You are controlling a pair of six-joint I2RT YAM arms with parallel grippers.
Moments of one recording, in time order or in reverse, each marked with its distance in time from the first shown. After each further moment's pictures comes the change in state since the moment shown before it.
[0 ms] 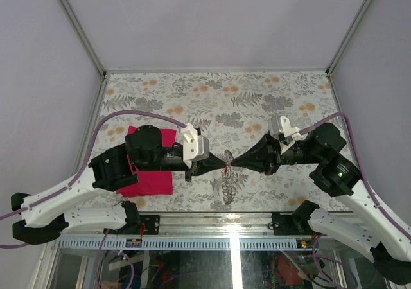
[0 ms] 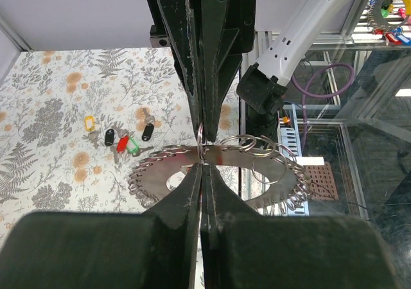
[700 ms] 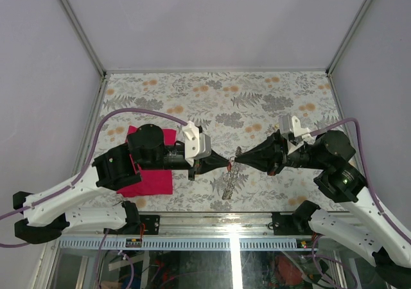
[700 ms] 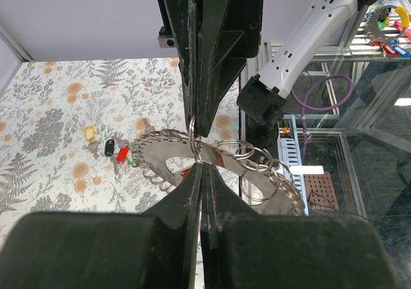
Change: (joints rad) left arm 0.000 0.015 -0.006 0.056 0.010 -0.019; right arm 0.000 -0.073 -0.044 0.064 0.109 0.066
